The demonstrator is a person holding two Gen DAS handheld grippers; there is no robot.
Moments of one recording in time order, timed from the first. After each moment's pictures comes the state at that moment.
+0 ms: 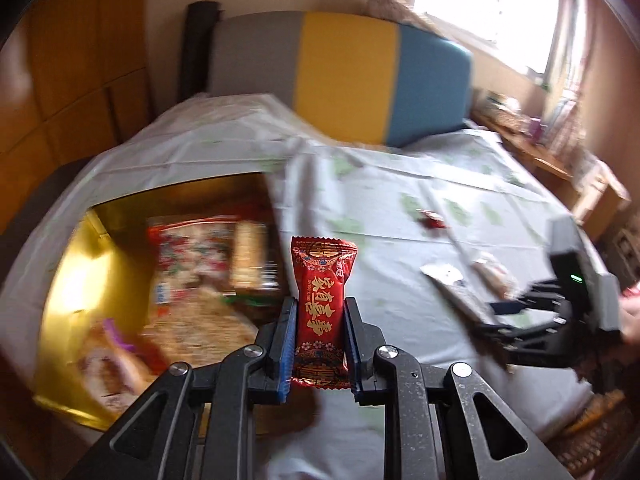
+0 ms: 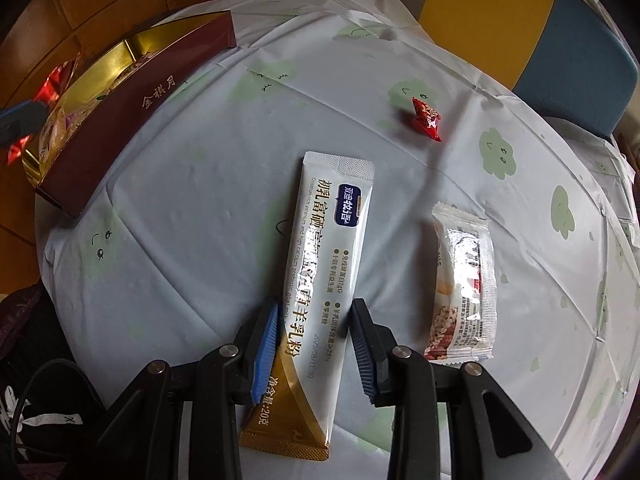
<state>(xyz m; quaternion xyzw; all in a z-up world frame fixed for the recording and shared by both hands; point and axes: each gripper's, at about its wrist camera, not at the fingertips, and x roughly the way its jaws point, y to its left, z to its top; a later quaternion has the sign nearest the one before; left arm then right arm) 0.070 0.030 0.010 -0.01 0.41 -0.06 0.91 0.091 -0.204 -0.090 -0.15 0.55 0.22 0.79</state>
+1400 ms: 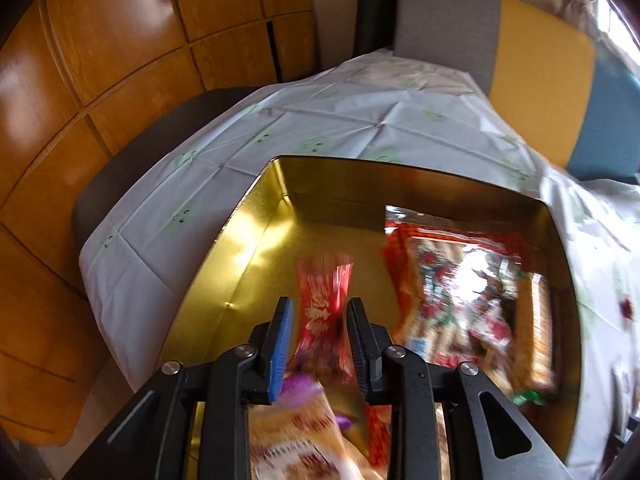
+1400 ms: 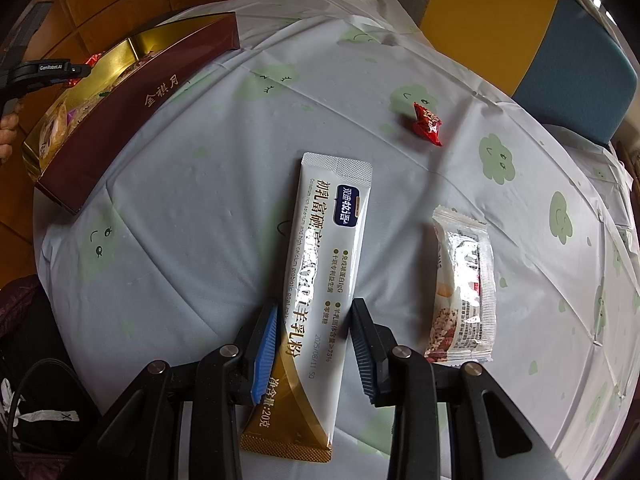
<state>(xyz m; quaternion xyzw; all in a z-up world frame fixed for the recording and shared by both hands) 0.149 0.171 -0.032 -0.04 0.47 0.20 0.86 0.085 -0.206 -0.090 -0.16 0.55 0.22 0.79</state>
